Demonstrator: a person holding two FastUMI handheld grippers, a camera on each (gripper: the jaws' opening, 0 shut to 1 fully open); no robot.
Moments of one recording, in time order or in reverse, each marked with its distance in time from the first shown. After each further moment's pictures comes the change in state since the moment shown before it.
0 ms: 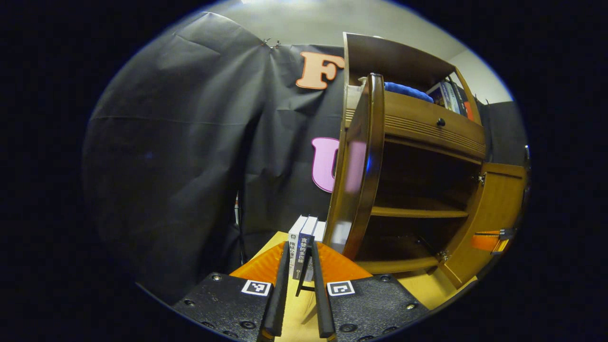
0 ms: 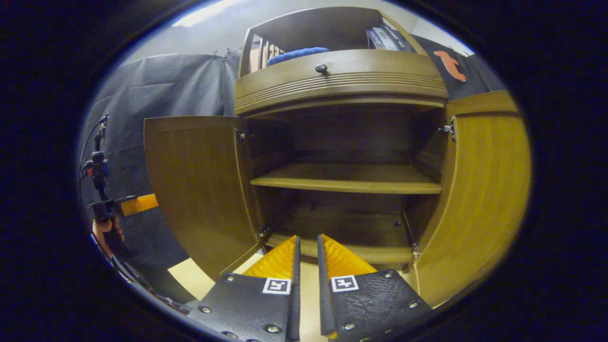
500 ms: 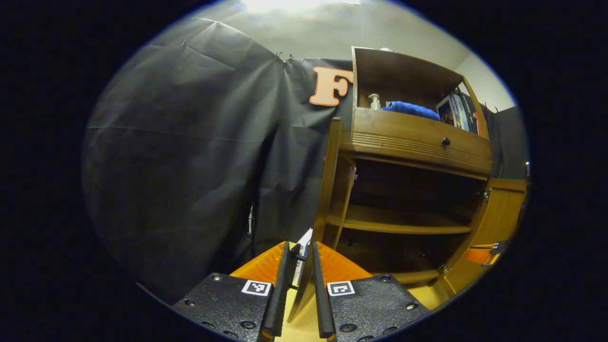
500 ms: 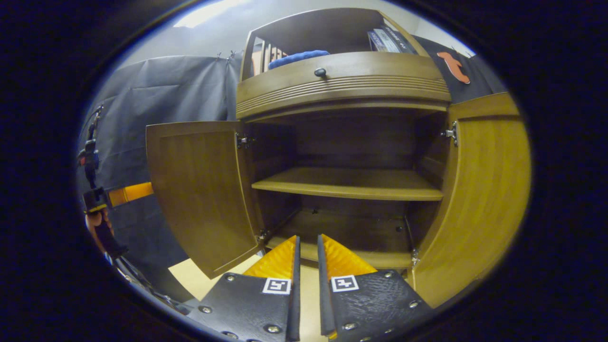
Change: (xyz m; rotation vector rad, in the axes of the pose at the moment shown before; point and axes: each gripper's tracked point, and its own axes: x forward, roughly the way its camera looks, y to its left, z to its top) left arm -0.032 -0.031 0.042 -0.007 -0.099 0.066; right arm -0.005 -0.019 0.015 -0.014 -0.027 0.018
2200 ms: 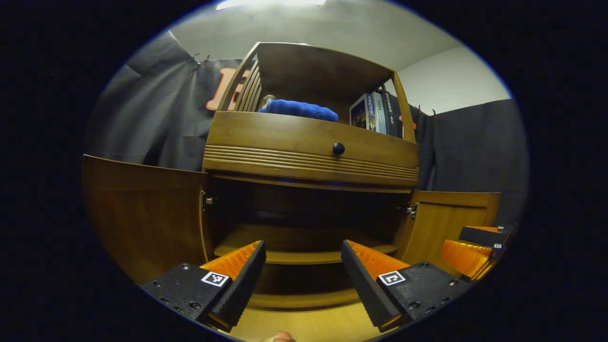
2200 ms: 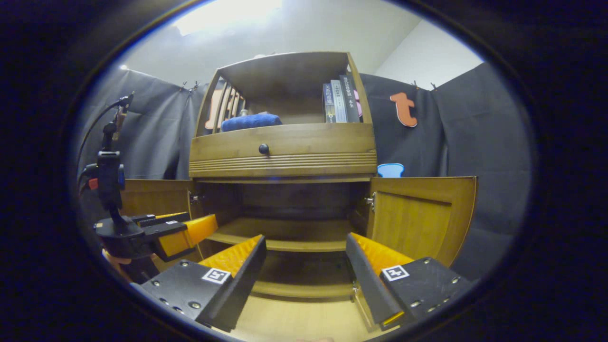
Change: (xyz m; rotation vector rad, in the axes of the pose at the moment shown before) left arm 0.057 -0.236 0.020 0.025 -0.030 -0.470; right arm -0.075 -0.050 0.115 0.006 -0.291 -0.351
